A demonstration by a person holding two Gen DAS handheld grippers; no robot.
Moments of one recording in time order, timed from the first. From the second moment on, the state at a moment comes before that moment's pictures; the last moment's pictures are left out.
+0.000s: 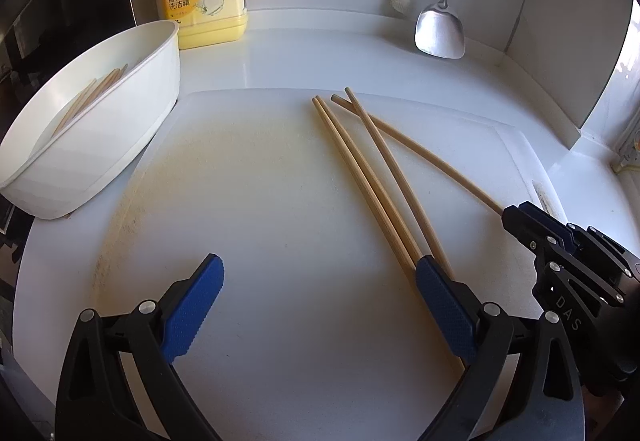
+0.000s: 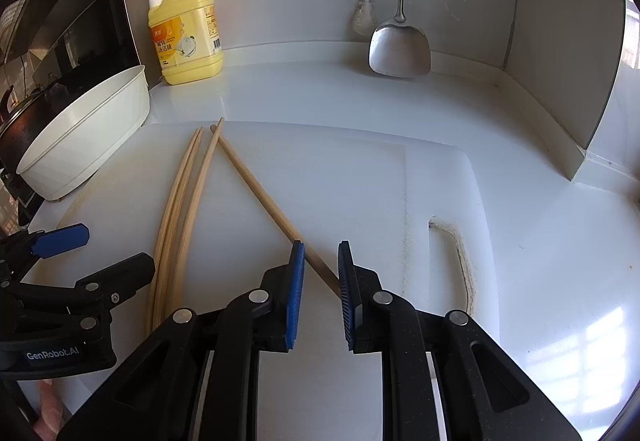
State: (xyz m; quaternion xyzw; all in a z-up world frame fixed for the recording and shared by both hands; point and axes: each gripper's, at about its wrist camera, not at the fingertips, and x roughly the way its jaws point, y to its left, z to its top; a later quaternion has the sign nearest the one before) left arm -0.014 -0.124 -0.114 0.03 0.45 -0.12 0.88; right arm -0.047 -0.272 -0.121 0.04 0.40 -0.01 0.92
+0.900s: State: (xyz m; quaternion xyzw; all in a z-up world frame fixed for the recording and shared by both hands) left arm -0.014 -0.095 -0.112 0.00 0.46 -0.06 0.89; right arm -0.047 -0.274 -0.121 0.04 0.40 -0.01 0.92
